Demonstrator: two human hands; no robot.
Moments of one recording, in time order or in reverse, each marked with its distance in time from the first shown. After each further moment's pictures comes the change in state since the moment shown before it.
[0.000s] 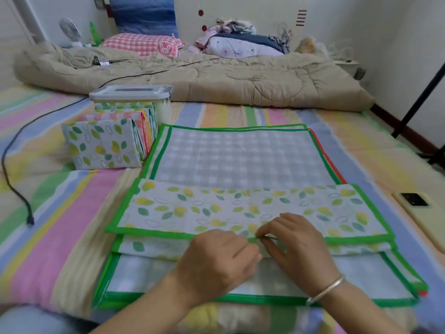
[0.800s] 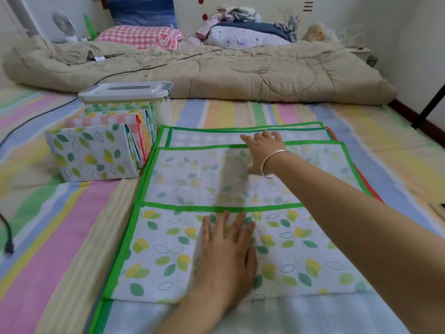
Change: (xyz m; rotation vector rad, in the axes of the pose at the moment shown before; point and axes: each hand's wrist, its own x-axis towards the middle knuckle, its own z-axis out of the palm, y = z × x) left_hand -0.022 -0.027 0.080 -0.071 -0.500 -0.634; right_hand 0.226 0.093 0.087 -0.569 -0.623 0.222
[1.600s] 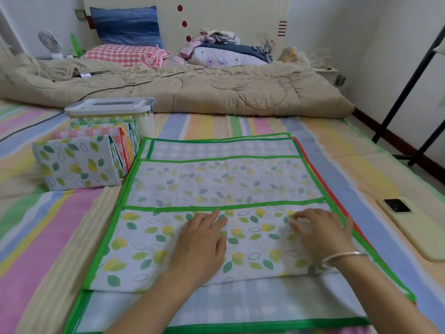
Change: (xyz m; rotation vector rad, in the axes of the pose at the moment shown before) left_hand 0.014 0.006 -0.028 0.001 -0.164 0.012; right_hand -0.226 0.062 0.044 0.452 -0.124 0.500
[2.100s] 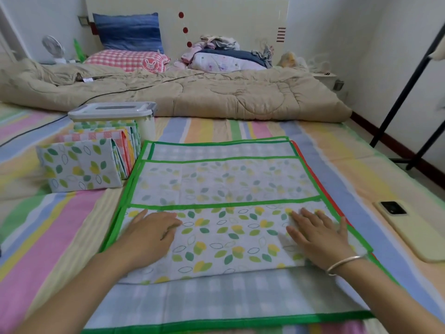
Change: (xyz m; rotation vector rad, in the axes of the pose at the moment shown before) left_hand -0.012 -0.079 -0.065 0.021 -0.227 -0.122; right_hand 0.003 0.017 0.014 -0.092 -0.108 -0.105
